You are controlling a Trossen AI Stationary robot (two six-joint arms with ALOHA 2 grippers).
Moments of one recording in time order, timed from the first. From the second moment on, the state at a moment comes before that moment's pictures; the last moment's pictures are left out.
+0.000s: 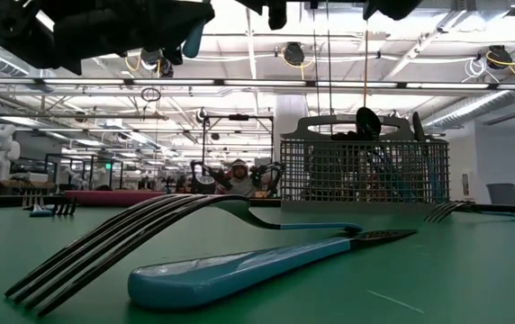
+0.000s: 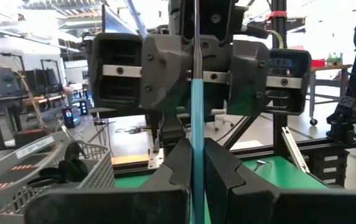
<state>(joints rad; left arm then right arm) 0.08 1.18 0.39 0.99 0.23 0.08 0.09 1.70 1.10 0.72 0.18 -0.14</state>
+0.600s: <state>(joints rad) 0.09 1.18 0.39 0.97 0.22 0.09 0.06 1.70 1.10 0.72 0.18 -0.06</state>
